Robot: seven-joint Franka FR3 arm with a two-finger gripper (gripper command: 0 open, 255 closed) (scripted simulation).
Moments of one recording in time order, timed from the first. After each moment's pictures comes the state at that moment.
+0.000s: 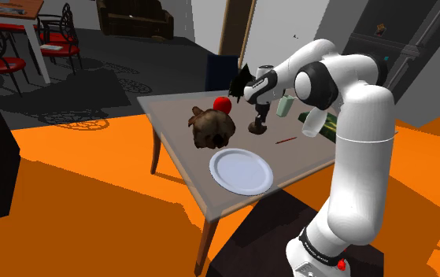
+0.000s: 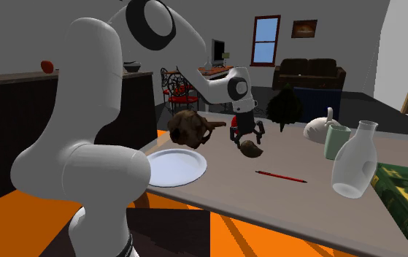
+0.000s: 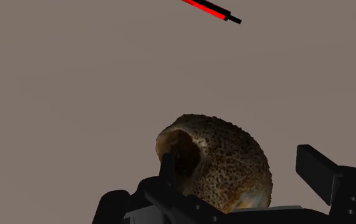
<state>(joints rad) -0.06 0.44 -0.65 -1.90 0.02 2.26 -0.87</state>
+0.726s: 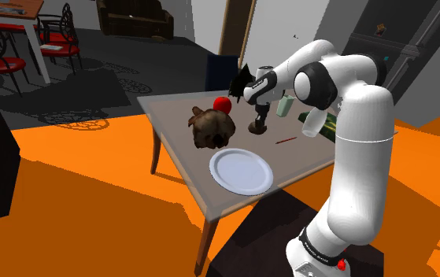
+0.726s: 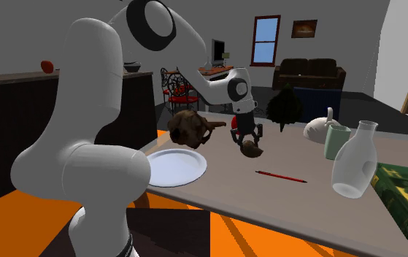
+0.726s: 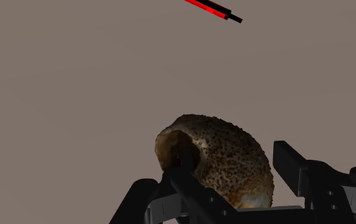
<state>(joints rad) -0.06 0.44 -0.65 -1.90 0.03 2.27 -0.87</state>
